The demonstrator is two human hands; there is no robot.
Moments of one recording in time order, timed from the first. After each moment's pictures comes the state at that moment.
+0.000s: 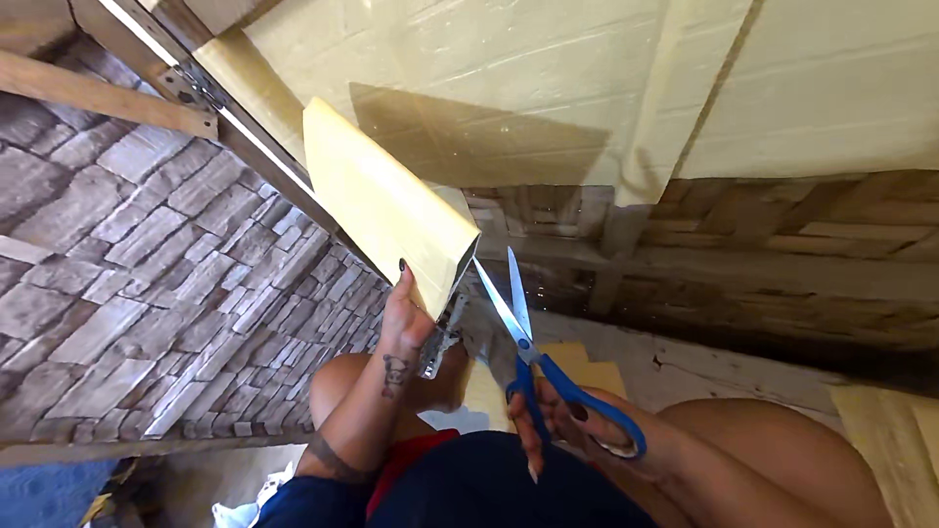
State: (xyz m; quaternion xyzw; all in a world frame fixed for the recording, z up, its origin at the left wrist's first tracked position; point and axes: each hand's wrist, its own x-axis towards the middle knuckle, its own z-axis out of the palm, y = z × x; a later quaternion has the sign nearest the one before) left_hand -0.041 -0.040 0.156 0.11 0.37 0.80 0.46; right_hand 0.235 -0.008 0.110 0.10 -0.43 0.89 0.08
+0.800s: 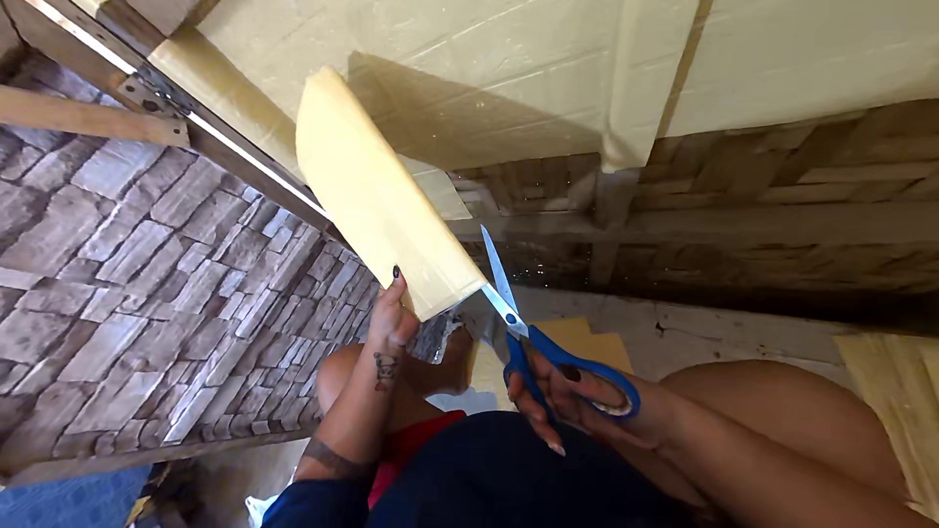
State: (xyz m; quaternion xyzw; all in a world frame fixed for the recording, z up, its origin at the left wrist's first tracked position) left_hand -0.061 -0.059 0.127 0.19 0.46 0.75 0.44; right_hand 0.239 -0.008 0.102 0.10 -0.40 0.91 0.07
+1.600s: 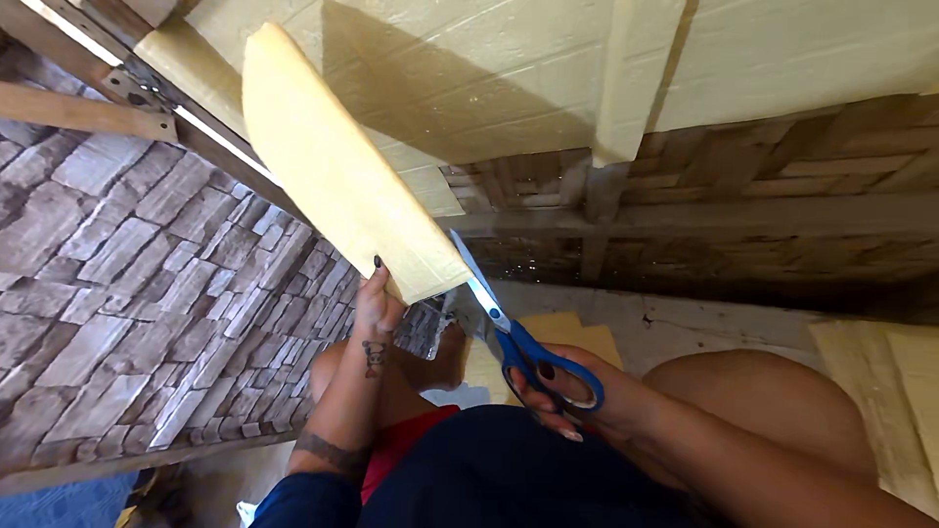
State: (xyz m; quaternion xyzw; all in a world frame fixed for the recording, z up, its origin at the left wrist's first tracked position) left_hand -0.070 -0.052 0.132 0.25 0.43 0.77 0.40; right_hand 0.245 -0.019 0.117 -0.03 -0.39 0.91 0.11
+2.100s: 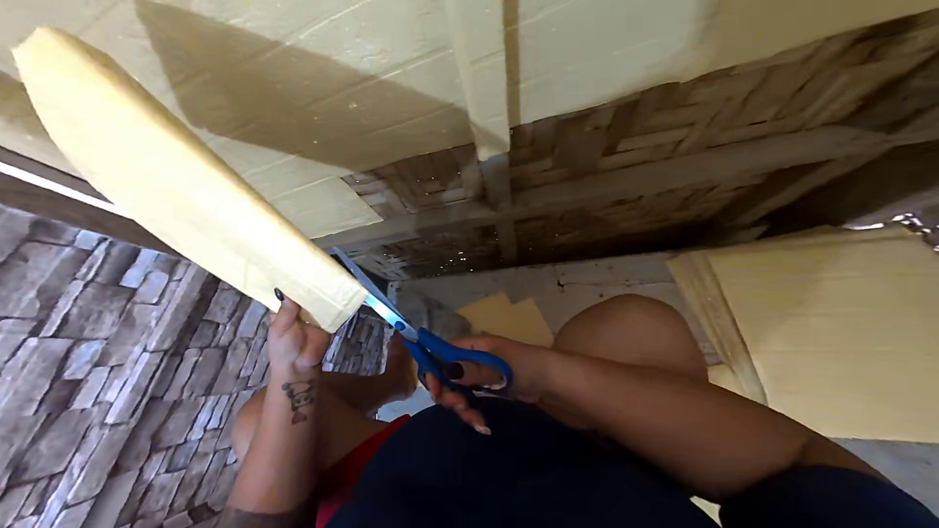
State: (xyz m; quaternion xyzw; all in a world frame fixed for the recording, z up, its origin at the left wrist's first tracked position) left_hand -0.066 -0.051 0.128 0.28 0.39 0.77 0.43; right_hand 0.245 -0.015 0.117 0.02 -0.44 0.89 0.10
